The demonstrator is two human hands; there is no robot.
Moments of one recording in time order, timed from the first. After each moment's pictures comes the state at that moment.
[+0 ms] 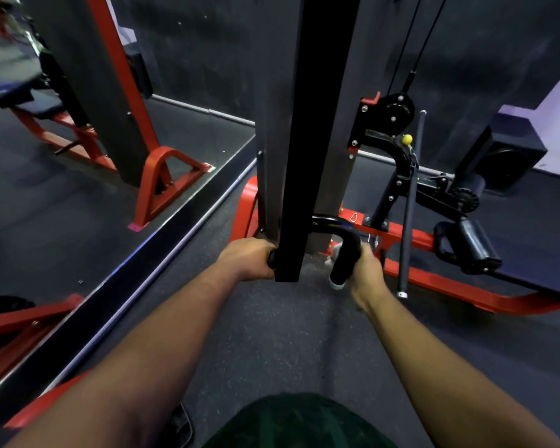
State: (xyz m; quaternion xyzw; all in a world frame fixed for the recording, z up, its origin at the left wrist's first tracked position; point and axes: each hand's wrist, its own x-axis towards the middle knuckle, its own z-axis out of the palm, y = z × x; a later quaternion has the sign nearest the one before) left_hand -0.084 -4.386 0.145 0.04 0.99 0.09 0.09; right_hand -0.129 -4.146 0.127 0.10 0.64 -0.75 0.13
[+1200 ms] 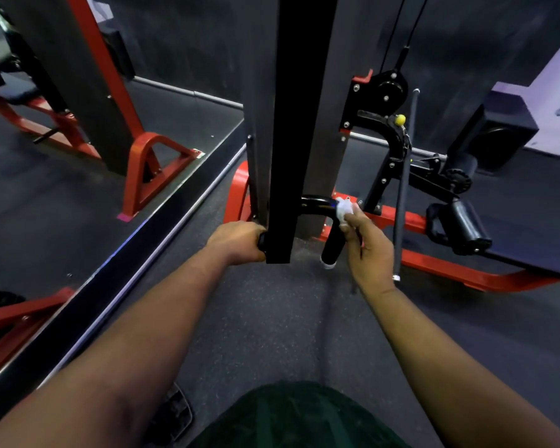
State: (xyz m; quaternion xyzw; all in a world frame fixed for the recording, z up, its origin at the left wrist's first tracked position) left_hand -0.100 -4.392 0.138 0.03 0.99 0.08 0.08; right_hand -0.124 -4.121 0.129 -0.24 0.81 -0.47 -0.26
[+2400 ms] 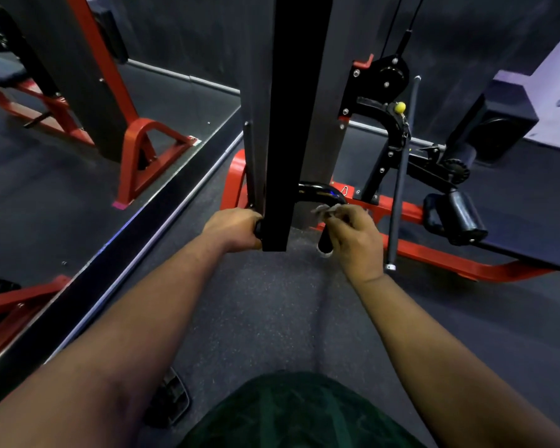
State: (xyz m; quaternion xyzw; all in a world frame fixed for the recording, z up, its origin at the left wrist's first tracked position) left_hand -0.099 -4.390 0.141 0.02 0.99 0.10 0.09; right_hand -0.113 -4.127 0.132 -0.24 0.86 -0.39 -0.23
